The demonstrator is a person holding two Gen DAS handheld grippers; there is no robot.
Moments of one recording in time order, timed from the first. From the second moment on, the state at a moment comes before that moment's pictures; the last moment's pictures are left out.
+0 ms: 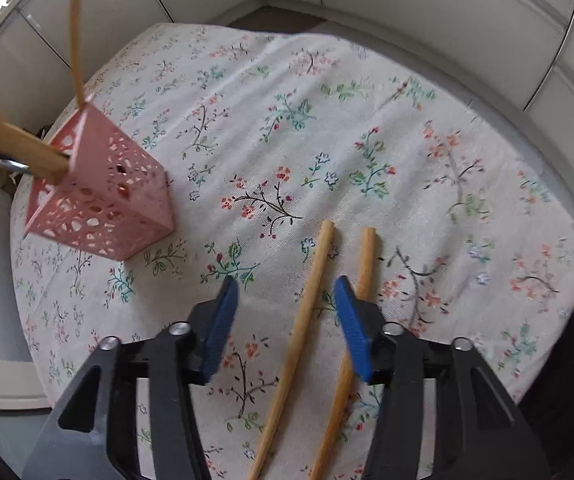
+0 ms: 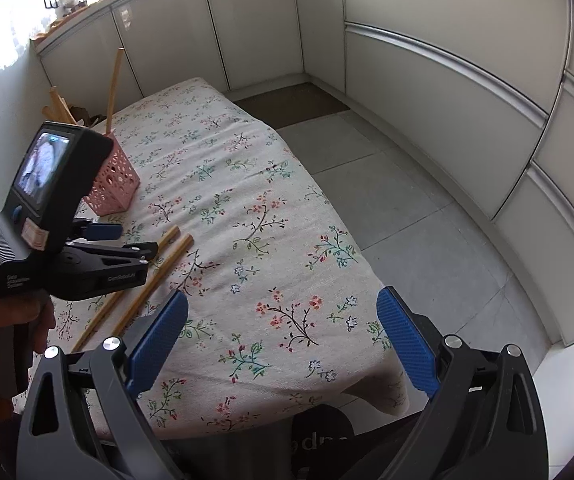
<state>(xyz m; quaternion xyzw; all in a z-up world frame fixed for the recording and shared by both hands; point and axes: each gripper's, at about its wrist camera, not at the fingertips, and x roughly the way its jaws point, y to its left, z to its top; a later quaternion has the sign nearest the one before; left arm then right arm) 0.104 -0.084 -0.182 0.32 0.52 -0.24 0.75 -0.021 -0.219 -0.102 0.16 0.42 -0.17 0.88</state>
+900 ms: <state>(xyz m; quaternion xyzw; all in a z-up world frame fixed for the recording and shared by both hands) 0.084 0.056 -0.136 0.11 0.51 -0.23 0.82 0.072 -0.176 -0.140 0.14 0.52 -0.14 0.83</state>
